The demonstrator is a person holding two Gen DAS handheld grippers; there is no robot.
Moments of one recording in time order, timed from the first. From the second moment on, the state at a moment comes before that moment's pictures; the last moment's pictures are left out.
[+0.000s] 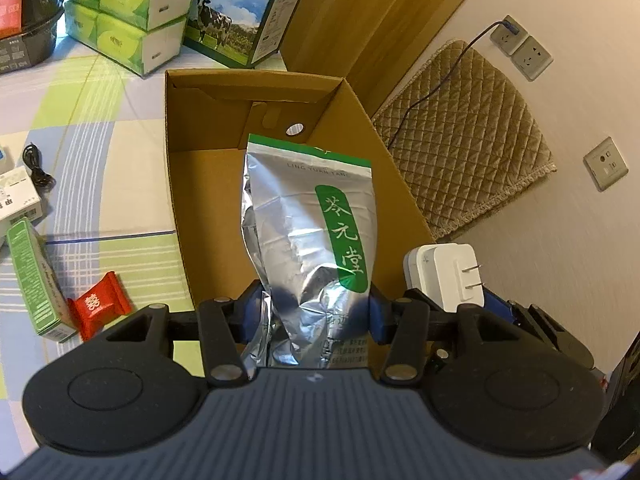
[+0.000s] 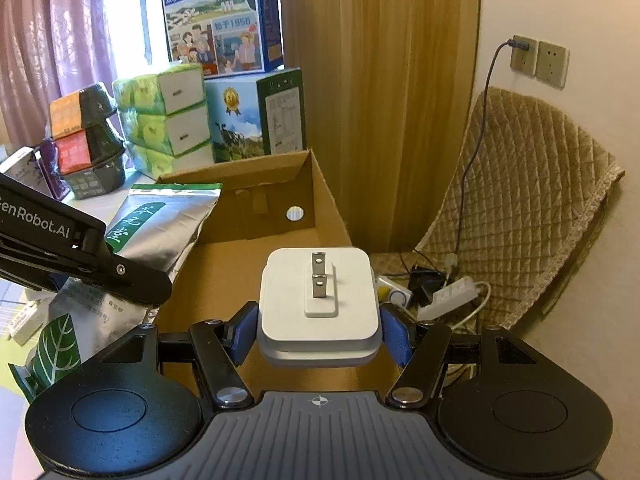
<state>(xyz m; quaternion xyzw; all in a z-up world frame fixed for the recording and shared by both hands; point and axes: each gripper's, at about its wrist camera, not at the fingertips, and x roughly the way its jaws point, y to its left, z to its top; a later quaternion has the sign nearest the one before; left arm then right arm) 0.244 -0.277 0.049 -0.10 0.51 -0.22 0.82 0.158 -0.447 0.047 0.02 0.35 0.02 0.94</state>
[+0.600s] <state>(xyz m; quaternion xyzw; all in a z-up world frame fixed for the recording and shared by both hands) 0.222 -0.245 0.050 -0.10 0.49 -0.20 0.84 0.170 -0.441 0.032 0.04 0.36 0.04 0.93</state>
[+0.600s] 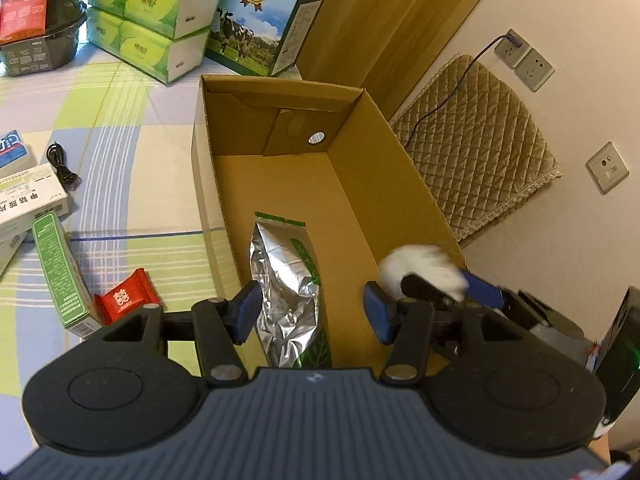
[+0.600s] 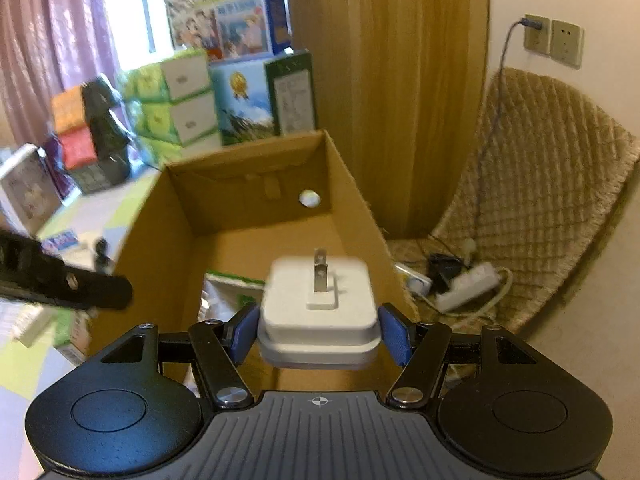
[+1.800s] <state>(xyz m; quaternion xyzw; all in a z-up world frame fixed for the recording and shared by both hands) 0.093 -0.148 0.070 -0.06 0.44 -0.16 0.88 0.048 -0.382 0.076 0.08 0.36 0.05 0.93</state>
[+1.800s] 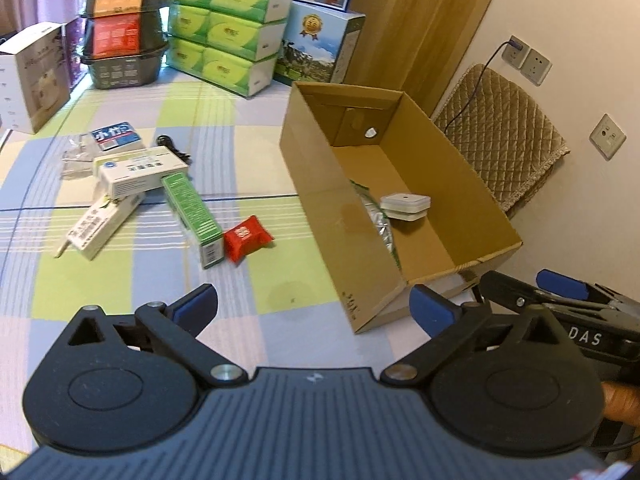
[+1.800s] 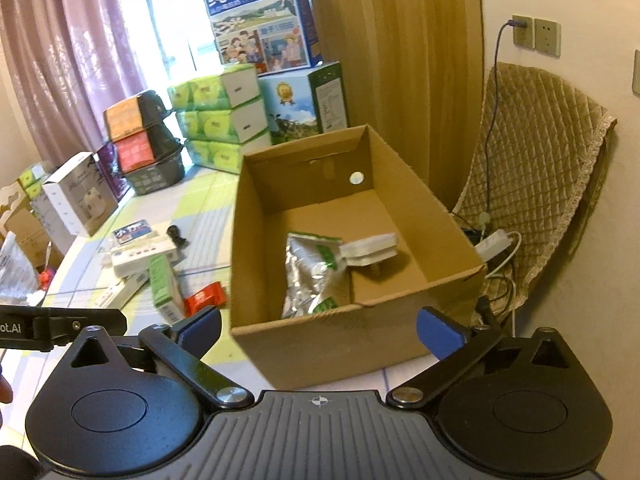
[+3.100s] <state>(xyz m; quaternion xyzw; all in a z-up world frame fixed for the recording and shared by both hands) 0.073 -0.001 0.045 -0.05 0.43 -0.05 0.90 0.026 -0.269 0.053 0.01 0.37 0.17 0.91</state>
